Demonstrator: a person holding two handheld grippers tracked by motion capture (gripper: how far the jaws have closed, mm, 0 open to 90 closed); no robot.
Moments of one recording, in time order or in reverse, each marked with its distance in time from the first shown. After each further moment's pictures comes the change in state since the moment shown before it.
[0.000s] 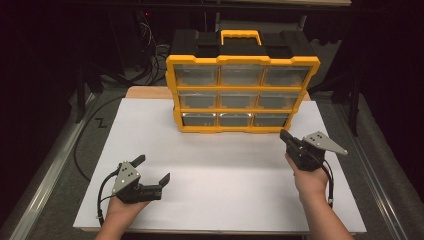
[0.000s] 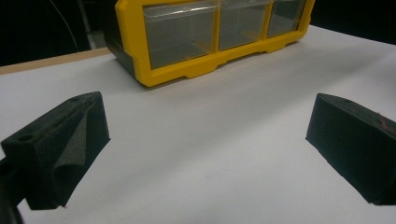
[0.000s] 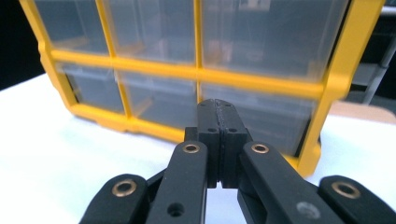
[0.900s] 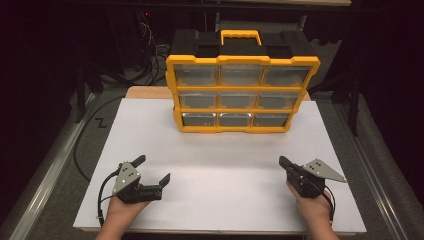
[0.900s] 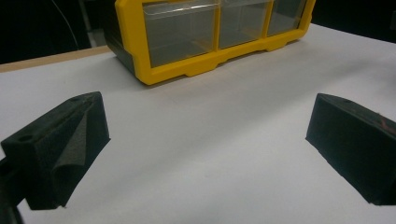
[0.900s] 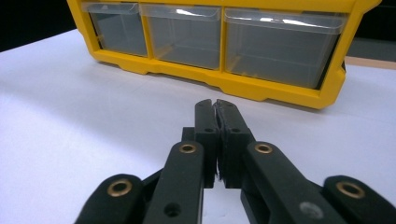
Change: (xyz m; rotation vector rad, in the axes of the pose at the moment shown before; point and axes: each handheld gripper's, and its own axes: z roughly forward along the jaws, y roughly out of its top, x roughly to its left) left arm -0.001 0.000 0.000 0.007 0.004 -0.002; right arm 0.007 -0.057 -0.031 0.068 0.064 -0.018
